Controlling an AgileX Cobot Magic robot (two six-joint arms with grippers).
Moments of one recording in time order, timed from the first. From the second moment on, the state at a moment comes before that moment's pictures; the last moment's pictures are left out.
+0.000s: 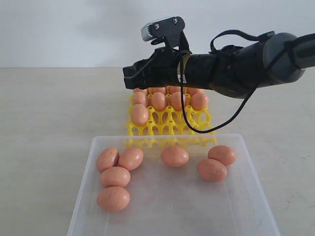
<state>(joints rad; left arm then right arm) -0.07 0.00 0.00 -0.24 0.28 0.20 0.37 1.98 -1.22 -0.79 -0.47 0.76</state>
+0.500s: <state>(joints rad) -0.07 0.00 0.00 -0.24 0.28 0.20 0.37 1.99 -1.22 -1.56 -0.44 1.43</state>
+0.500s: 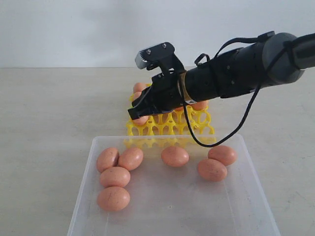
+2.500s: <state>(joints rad) -0.07 0.00 0.00 -0.24 0.28 0.20 0.37 2.07 -1.22 -1.45 -0.36 1.23</state>
